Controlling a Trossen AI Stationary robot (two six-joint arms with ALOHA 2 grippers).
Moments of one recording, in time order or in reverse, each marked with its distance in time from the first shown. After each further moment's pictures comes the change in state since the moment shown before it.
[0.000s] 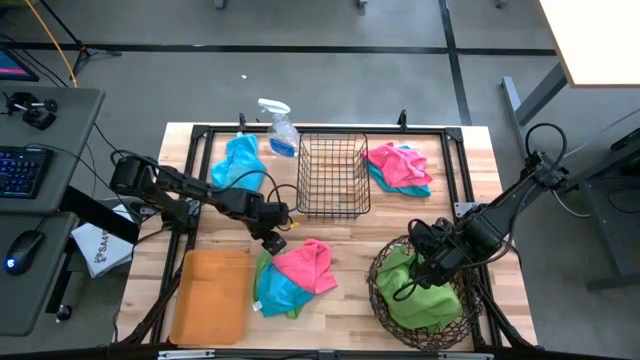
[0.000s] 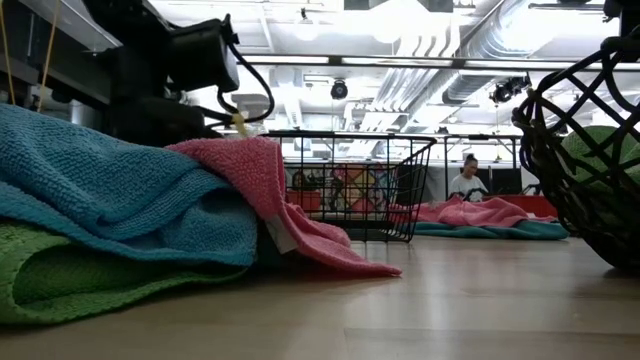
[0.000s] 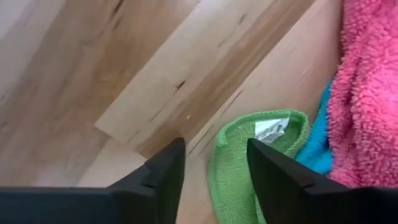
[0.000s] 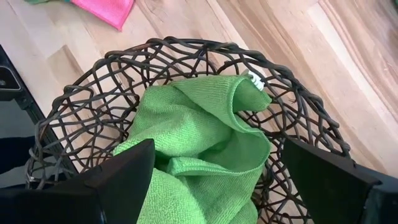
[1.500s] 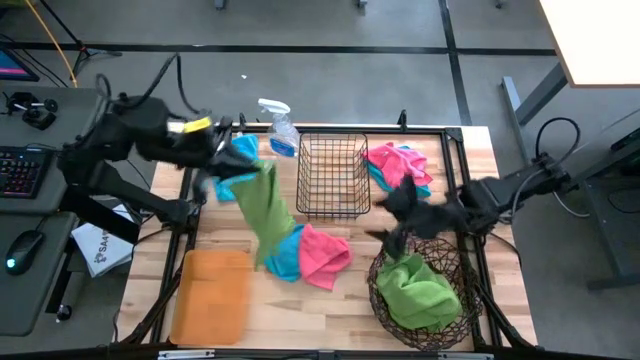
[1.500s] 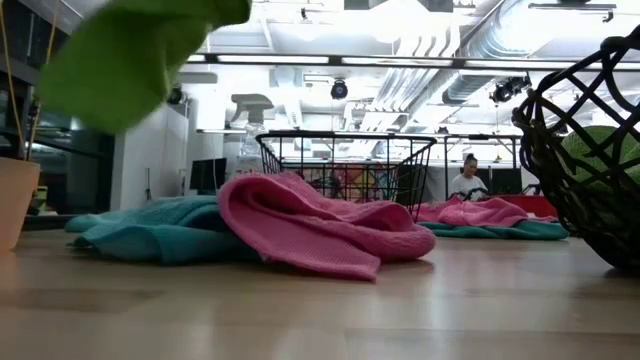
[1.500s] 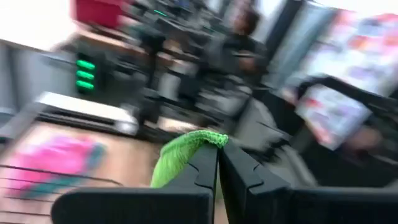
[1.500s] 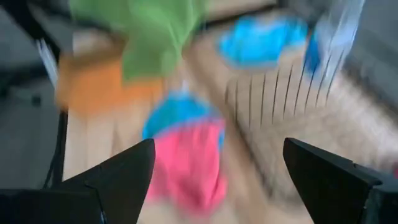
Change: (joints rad) left arm -0.002 -0.367 1.049 -0.285 -0.165 0.541; right arm -0.266 -0.001 0.192 0.406 0.254 -0.710
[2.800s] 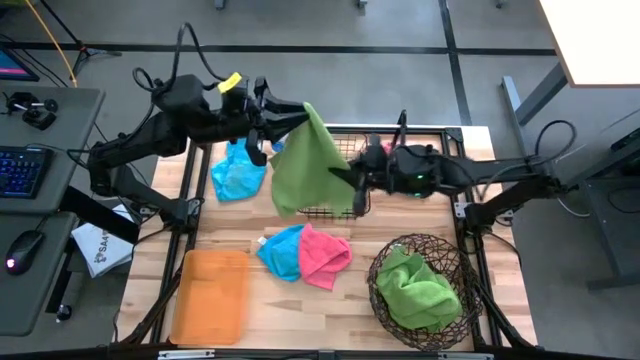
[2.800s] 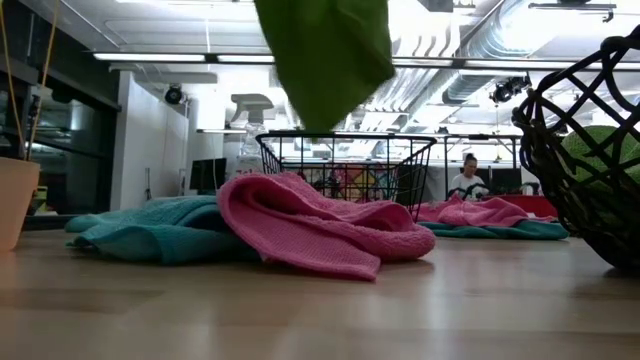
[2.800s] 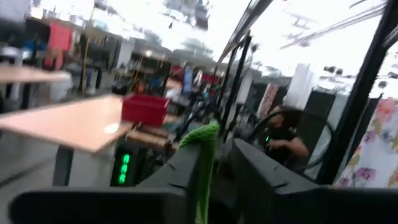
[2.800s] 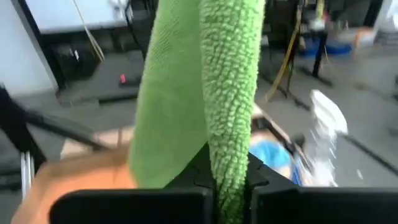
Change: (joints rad) left arm 0.157 0.182 0.011 0.529 -0.064 0.050; right arm -0.318 0.074 0.005 0.603 -0.159 -0.421
